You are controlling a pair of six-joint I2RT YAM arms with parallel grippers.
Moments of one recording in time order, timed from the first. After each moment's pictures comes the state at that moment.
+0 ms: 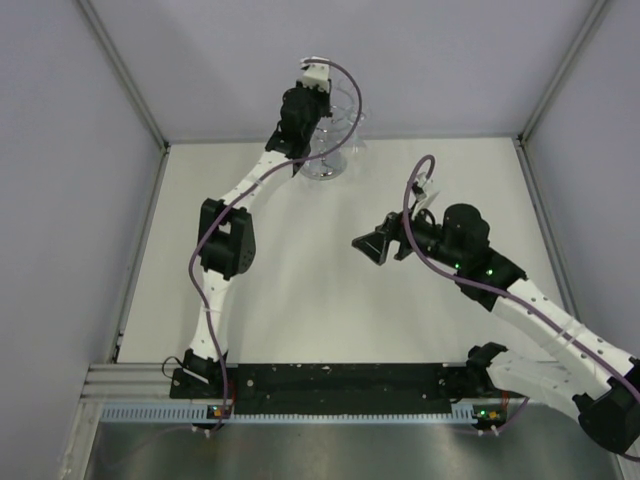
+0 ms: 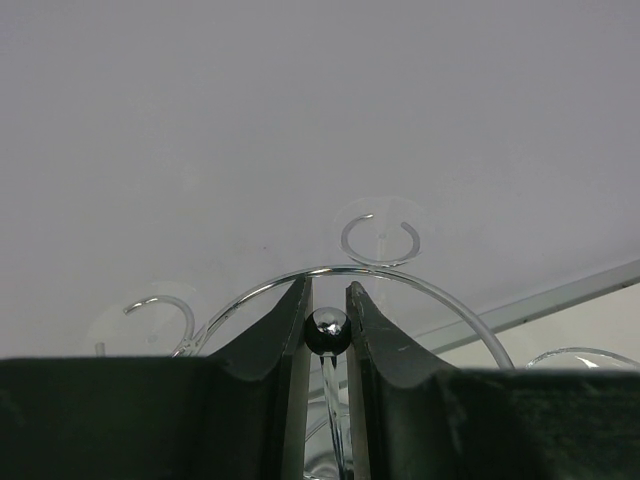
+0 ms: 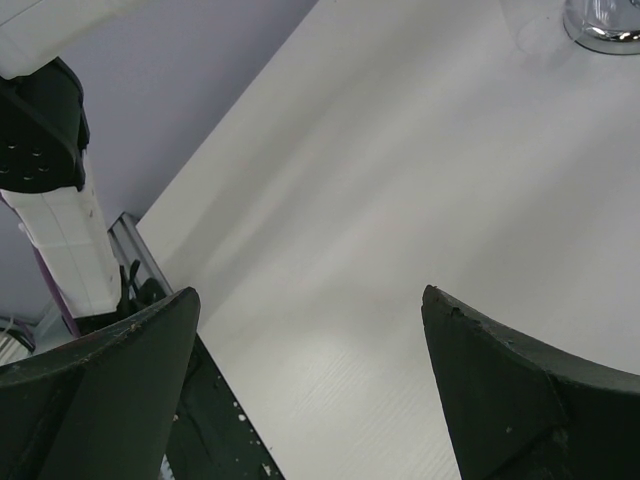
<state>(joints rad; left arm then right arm) -0.42 2.32 2.15 0.32 -0.09 0.07 0.64 0.95 0.81 -0.05 -0.31 0.46</state>
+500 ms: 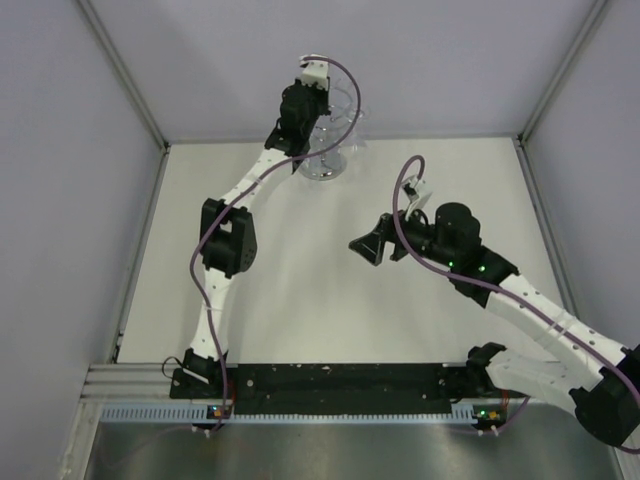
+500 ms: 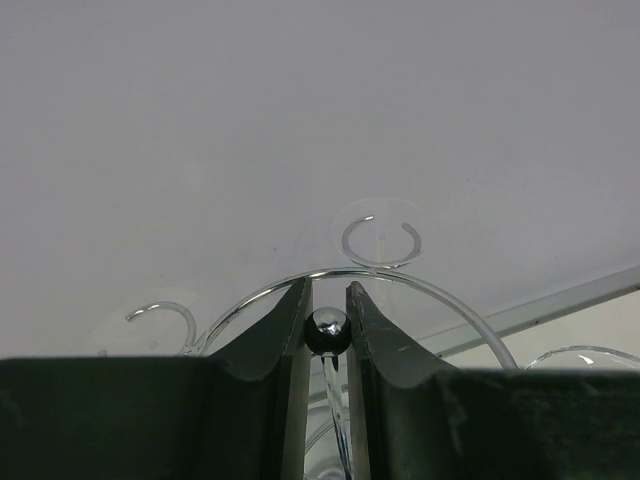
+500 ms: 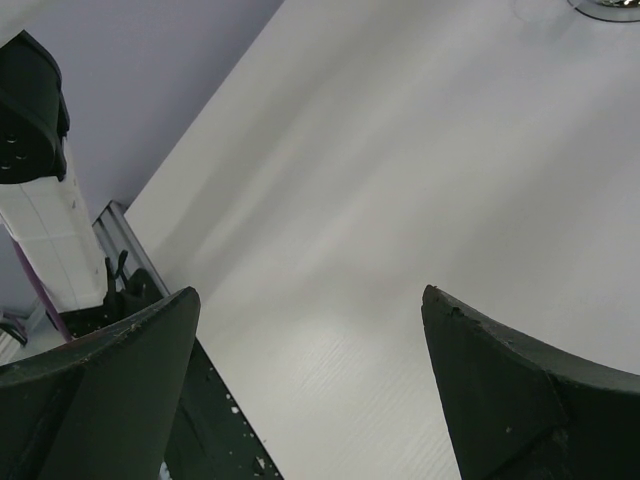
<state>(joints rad) -0.41 2.35 2.22 0.27 -0.09 0.07 0.64 0.99 0.80 -0.05 -0.31 0.45</state>
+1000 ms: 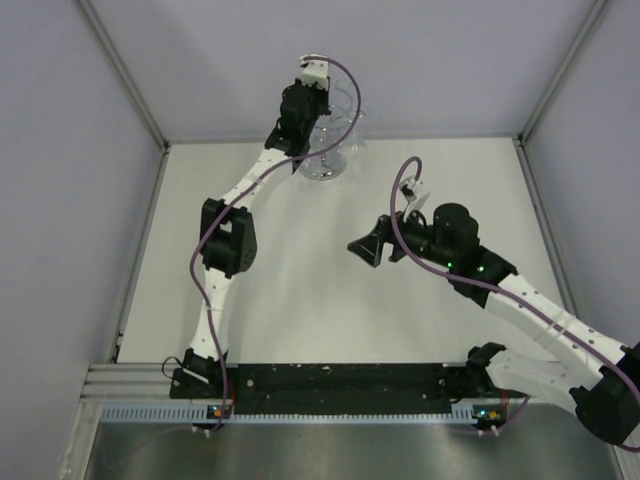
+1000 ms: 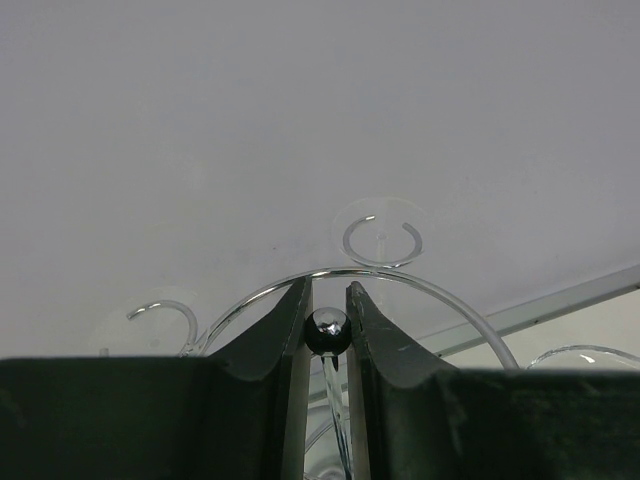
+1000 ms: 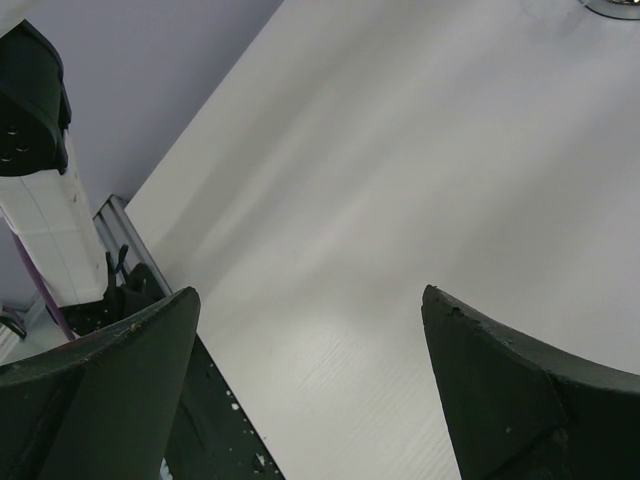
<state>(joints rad) -0.41 2.35 2.22 0.27 -0.09 0.07 0.65 1.00 0.80 -0.05 -0.31 0.45</state>
